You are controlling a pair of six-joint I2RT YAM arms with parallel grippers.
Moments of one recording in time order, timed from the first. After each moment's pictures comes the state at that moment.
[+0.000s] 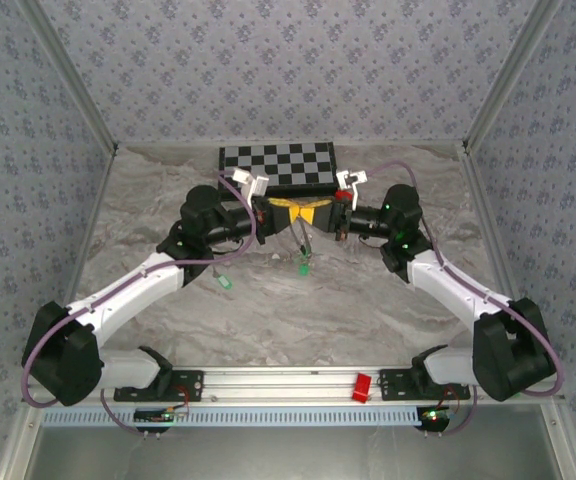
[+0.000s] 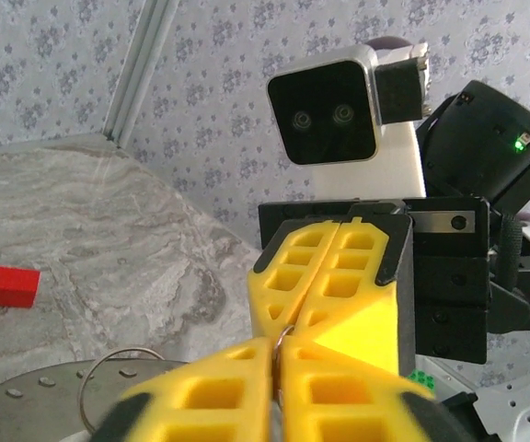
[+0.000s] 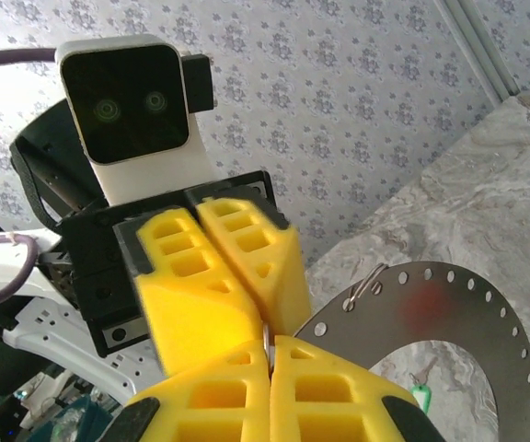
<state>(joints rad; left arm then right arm) -0.64 1.28 0.90 0.34 0.60 -0.50 0.42 1.29 0.79 0.57 -0.95 0.70</state>
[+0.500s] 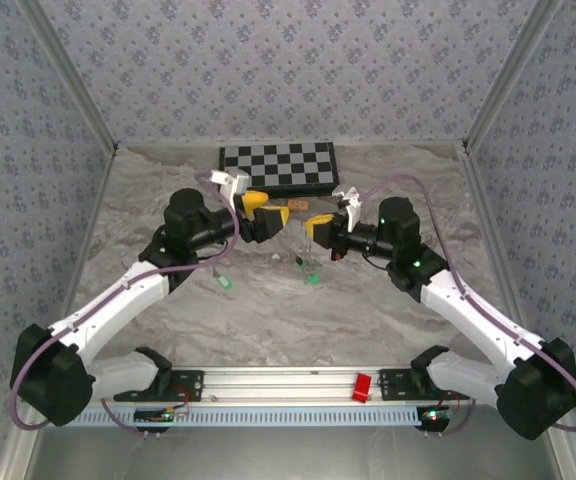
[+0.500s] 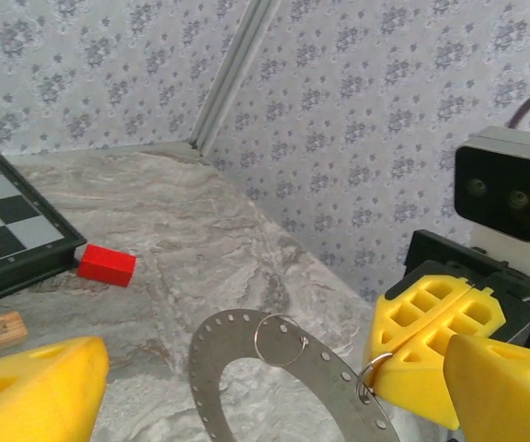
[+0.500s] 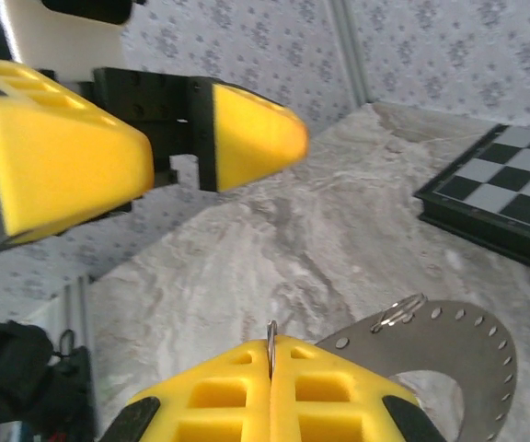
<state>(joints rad) -0.57 1.16 0.85 0.22 0.48 -0.47 0.54 1.08 0.79 0.08 -0.56 0.22</state>
